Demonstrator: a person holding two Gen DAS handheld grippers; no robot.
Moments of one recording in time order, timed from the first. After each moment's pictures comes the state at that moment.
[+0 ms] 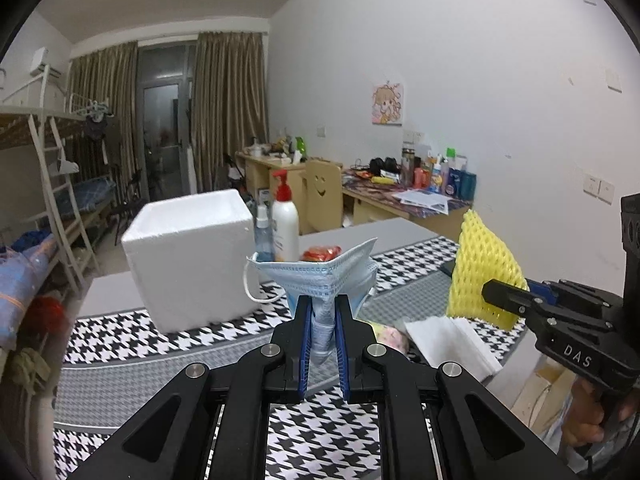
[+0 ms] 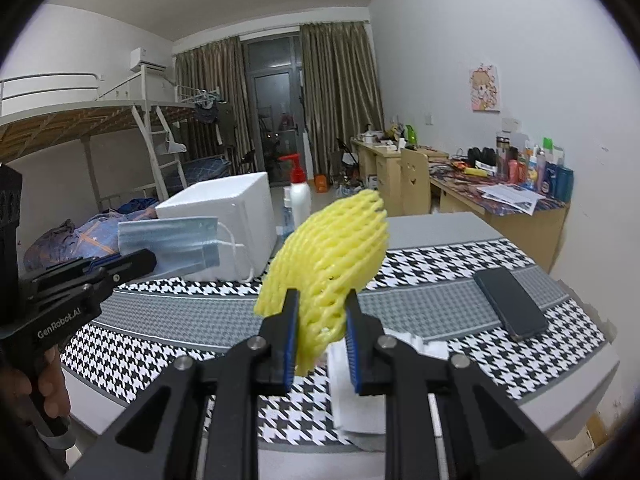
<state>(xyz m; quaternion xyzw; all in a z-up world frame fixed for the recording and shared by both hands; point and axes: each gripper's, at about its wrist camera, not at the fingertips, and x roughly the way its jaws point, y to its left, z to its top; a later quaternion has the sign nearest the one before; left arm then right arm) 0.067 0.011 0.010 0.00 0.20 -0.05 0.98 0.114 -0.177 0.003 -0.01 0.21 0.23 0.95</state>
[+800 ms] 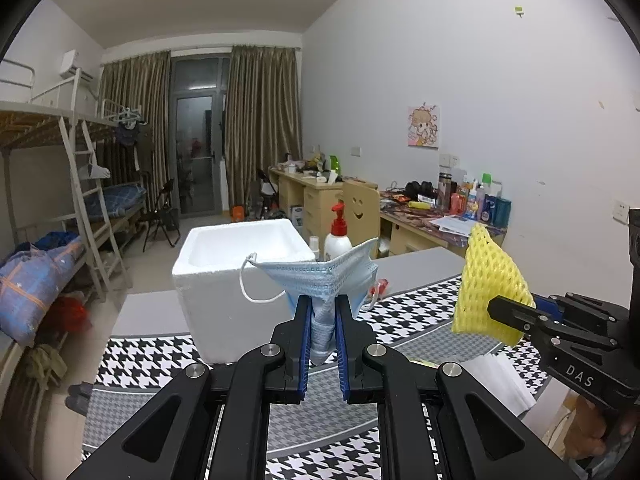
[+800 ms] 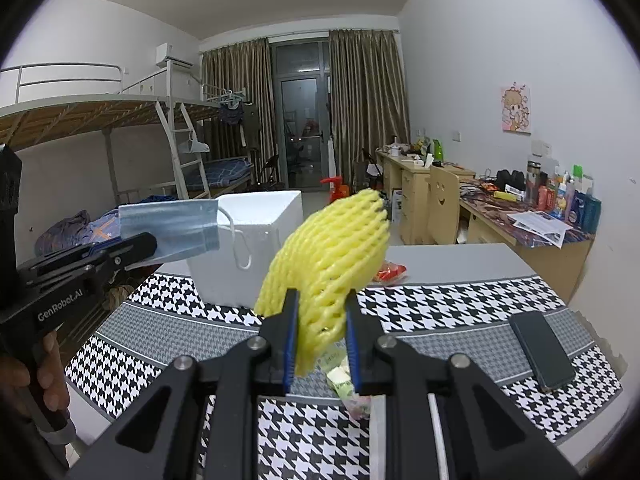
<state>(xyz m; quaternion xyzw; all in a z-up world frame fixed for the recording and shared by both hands) 0.088 0.054 0.034 -0.01 0.18 0.00 0.98 0.137 -0.129 0.023 -0.03 0.19 0.27 0.94</state>
